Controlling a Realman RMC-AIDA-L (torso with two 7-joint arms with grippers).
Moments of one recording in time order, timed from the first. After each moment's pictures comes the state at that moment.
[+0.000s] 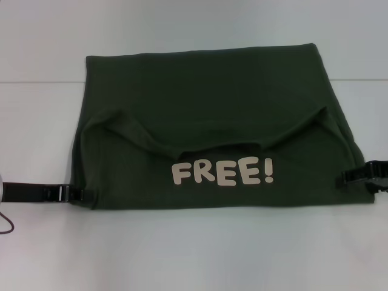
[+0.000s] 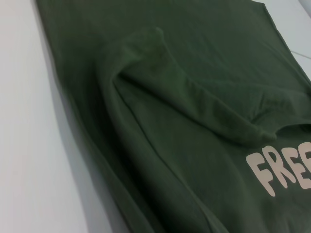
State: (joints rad) left arm -0.54 -1.98 0.68 0.64 2.29 1.35 -2.15; right arm 0.75 1.95 -0.64 -0.69 -2.68 -1.38 2.55
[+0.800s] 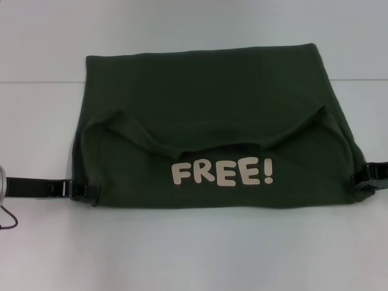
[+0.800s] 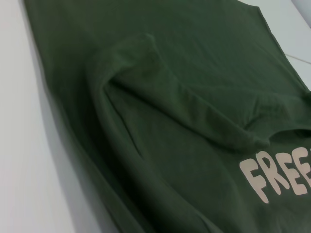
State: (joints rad) left arm -0.56 -1.98 0.68 0.64 2.29 1.35 -2.15; right arm 0.74 1.97 -0.65 -0.70 -2.68 -1.37 2.52
